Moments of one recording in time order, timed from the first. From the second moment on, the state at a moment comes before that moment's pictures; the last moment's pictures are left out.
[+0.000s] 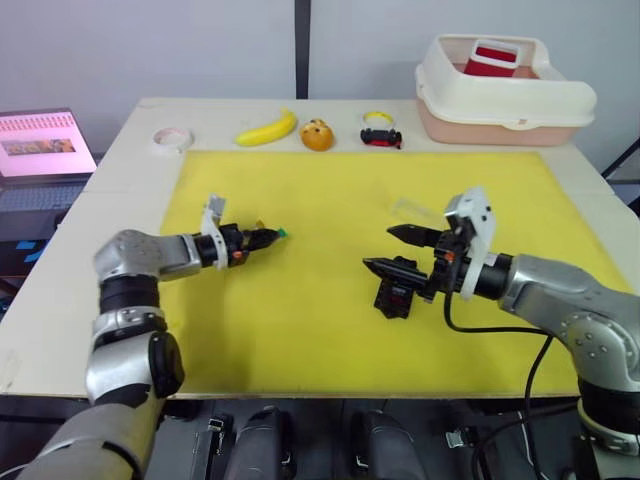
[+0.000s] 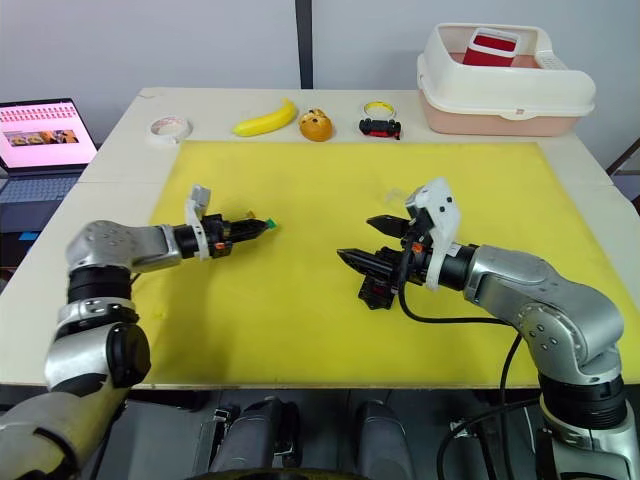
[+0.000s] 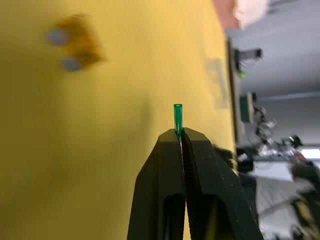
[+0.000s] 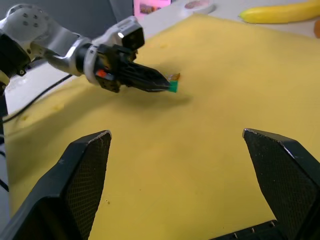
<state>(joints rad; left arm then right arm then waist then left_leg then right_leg) -0.85 0.42 0.44 0.53 -0.76 1.44 -0.61 -0.36 -0.67 -0.19 -0.55 0.94 1.00 0.52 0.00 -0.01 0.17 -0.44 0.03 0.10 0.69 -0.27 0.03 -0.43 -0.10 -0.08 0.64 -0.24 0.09</state>
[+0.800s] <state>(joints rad) -0.86 0.27 0.40 0.14 -1.16 1.60 -0.56 -0.45 -0.40 -0.19 -0.45 1.51 0.94 -0.01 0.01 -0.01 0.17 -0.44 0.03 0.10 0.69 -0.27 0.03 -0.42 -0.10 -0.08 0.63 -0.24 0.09</state>
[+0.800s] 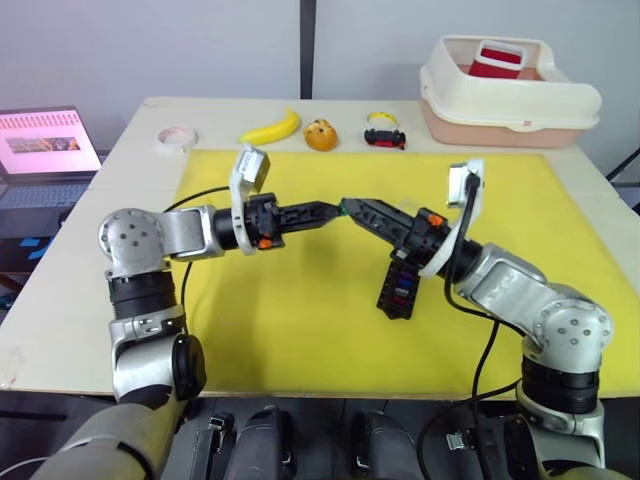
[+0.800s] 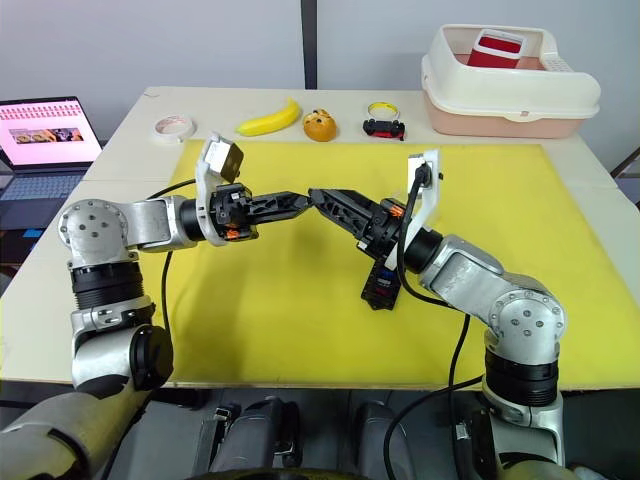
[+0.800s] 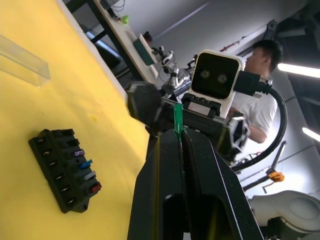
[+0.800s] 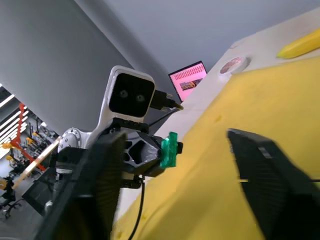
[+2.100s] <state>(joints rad) -0.88 0.24 0.39 0.16 -1.23 1.60 -0.47 -0.43 -0.50 -0.16 -0.46 1.69 0.86 -0.07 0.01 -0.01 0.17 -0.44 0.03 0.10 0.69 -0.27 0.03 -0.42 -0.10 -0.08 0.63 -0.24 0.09</state>
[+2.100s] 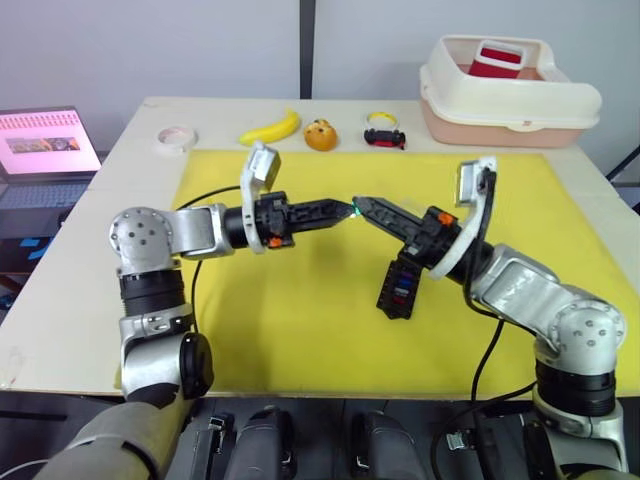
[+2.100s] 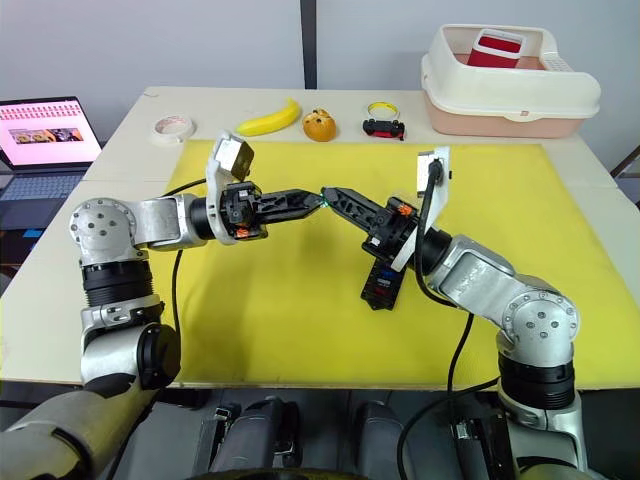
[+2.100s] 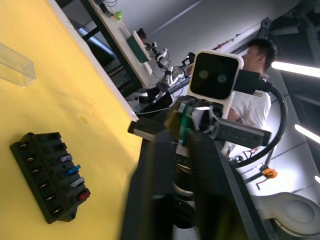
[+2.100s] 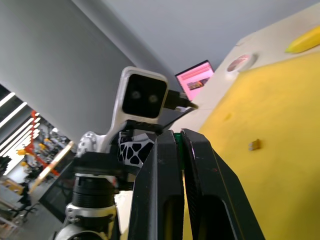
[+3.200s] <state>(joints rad) -0.72 0.45 -0.37 0.08 -0.30 0.26 -1.26 -0.42 -1.05 0.15 -0.31 0.53 0.60 0.81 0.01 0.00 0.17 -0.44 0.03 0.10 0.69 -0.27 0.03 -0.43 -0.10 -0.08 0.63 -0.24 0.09</state>
